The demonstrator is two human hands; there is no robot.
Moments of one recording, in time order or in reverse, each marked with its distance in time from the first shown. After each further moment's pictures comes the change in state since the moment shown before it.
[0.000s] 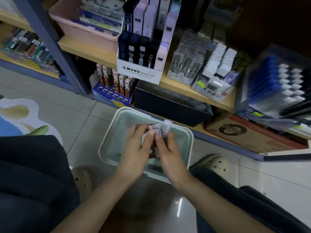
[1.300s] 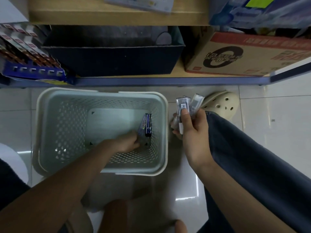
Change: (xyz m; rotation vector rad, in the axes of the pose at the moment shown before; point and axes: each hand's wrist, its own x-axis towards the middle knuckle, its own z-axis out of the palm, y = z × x) left_hand 0.054 -0.213 0.099 0.935 -1.242 -0.293; right_hand 0.010 0.094 -0.125 0.188 0.667 0.131
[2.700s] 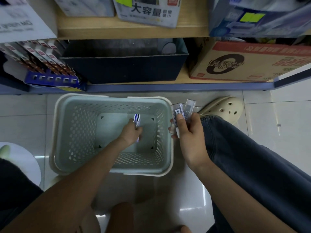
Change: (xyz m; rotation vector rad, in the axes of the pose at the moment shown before) left_hand -0.001 0.013 -0.019 -0.643 0.546 -0.217; right_hand -0.005 0.002 0.008 -0.069 -0.080 0.002
